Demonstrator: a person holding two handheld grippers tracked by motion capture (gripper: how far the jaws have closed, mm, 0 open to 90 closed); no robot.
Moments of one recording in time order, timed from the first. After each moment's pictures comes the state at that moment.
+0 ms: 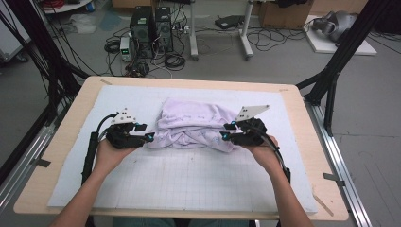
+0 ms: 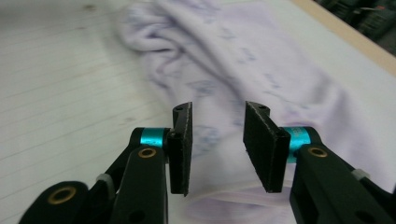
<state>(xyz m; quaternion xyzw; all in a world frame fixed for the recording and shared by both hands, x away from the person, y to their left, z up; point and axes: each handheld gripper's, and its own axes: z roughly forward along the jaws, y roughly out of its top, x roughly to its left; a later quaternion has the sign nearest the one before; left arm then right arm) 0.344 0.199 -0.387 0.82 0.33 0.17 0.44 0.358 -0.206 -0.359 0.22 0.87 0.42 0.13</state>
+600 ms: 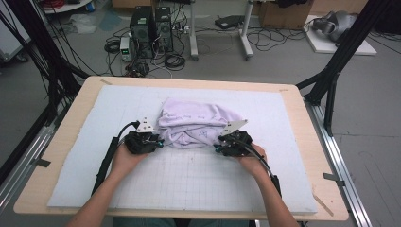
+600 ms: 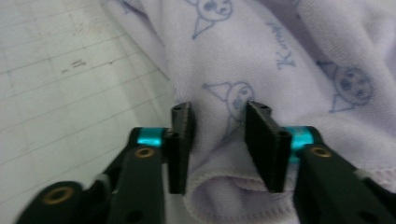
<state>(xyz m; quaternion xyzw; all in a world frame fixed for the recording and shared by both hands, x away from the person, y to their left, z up) 0.362 0.165 -0.434 0.85 0.32 0.18 0.37 0.369 -0.183 -0.427 0.23 0.90 0.34 0.15</state>
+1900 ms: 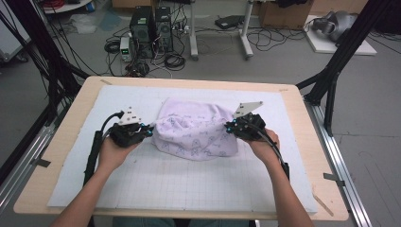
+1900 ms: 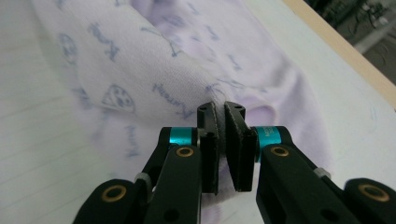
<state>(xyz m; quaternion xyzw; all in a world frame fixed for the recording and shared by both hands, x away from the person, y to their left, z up) 0.364 0.185 -0.390 0.82 0.34 0.20 0.41 0.382 -0.205 -0.363 0.24 0.89 0.35 0.19</state>
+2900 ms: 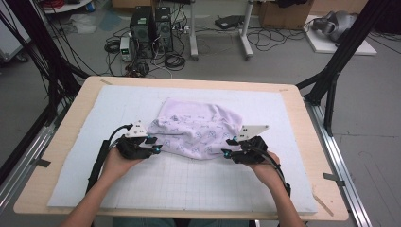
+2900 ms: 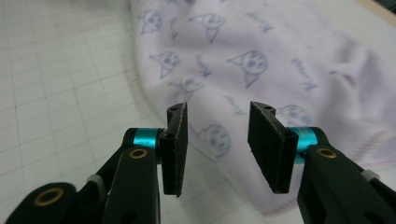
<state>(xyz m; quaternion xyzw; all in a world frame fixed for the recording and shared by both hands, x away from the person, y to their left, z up) 0.339 0.174 -0.418 0.86 0.28 0.15 0.41 0.327 -0.213 -0.397 0.22 0.88 0.40 0.14</state>
